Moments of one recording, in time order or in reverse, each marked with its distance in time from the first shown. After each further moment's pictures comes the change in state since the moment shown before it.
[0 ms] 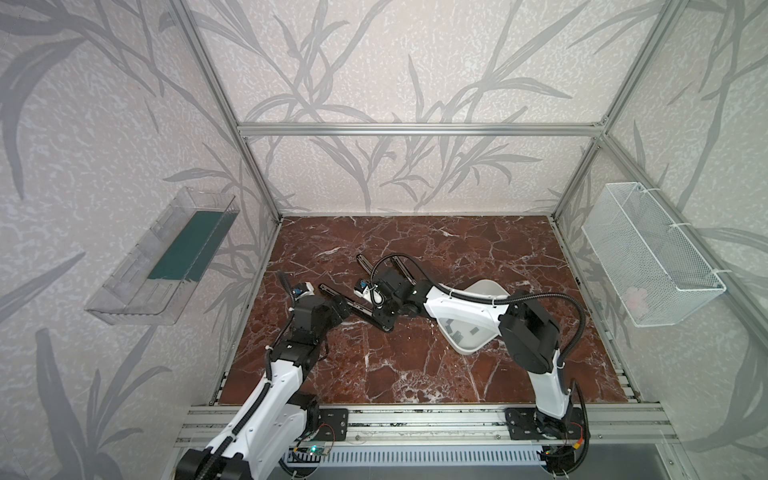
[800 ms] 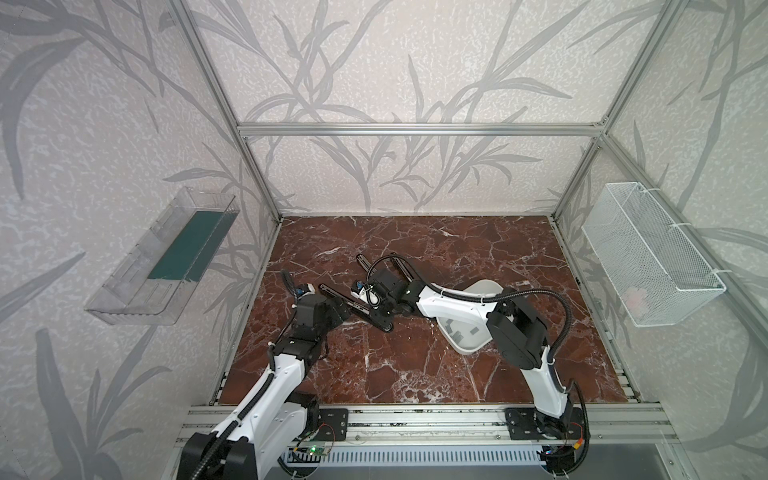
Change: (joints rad) left arm 0.010 0.066 0.001 0.004 0.001 0.013; right arm 0.000 0.081 0.048 -0.011 0.000 -0.001
